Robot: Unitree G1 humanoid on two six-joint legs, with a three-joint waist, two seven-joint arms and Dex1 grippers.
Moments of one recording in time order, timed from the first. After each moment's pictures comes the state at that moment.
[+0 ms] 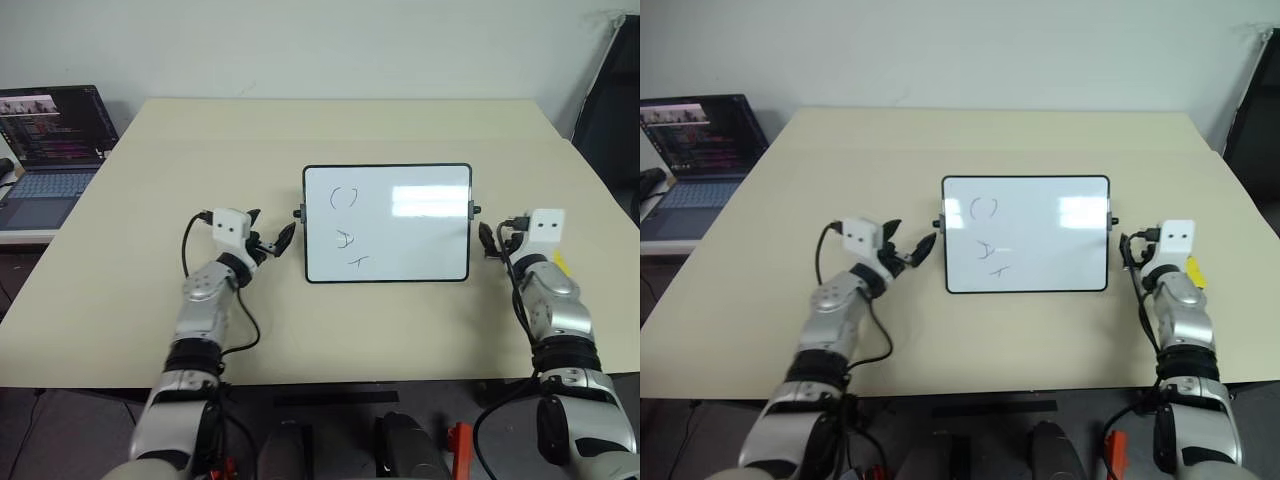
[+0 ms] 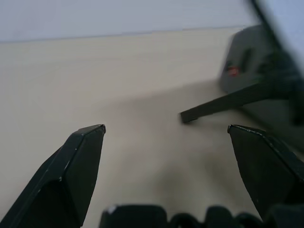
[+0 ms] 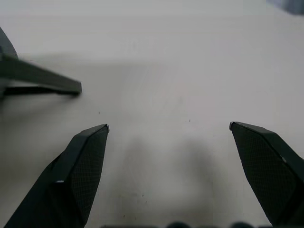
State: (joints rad) left arm -0.51 0.38 0.12 0.48 -0.29 -0.05 -0.70; right arm -0.53 -0.45 -0.27 0.50 0.20 0.13 0.26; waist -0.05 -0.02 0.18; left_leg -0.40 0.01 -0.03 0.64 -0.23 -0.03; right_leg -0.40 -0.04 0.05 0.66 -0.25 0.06
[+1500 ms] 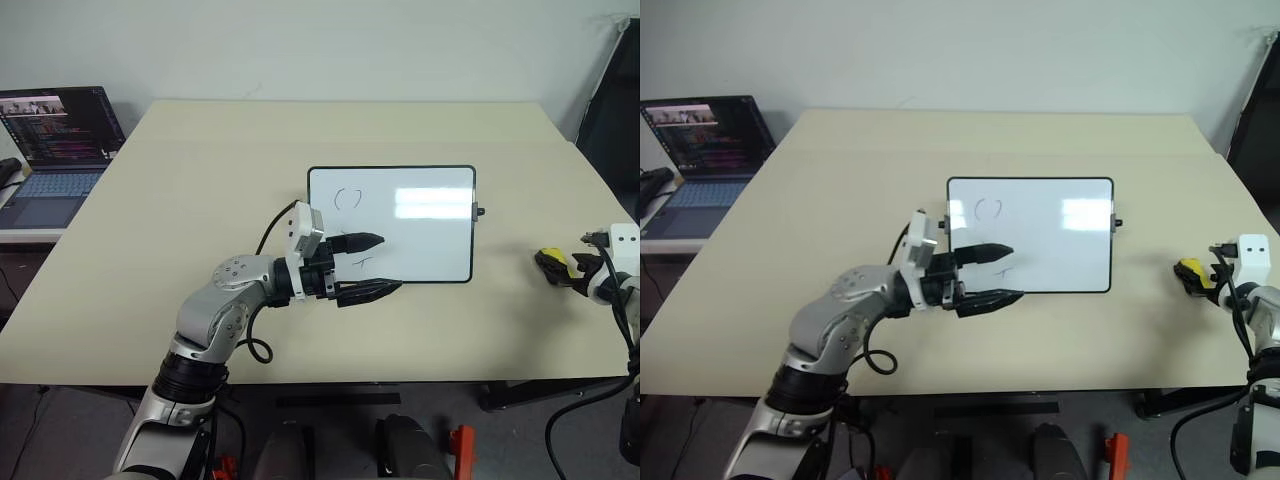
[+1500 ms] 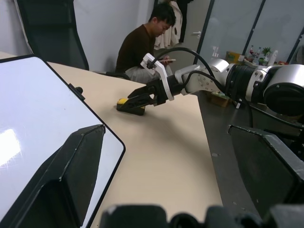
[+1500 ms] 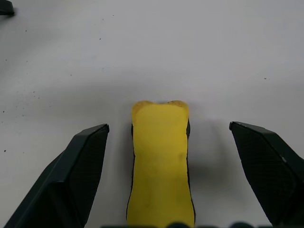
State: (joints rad) left arm -0.48 0.38 -0.15 -0.20 -0.61 0.52 -0.97; right arm -0.54 -0.79 -0.31 0.77 0.25 0.38 0.65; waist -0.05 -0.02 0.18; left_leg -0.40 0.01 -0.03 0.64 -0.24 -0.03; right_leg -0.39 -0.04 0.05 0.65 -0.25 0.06
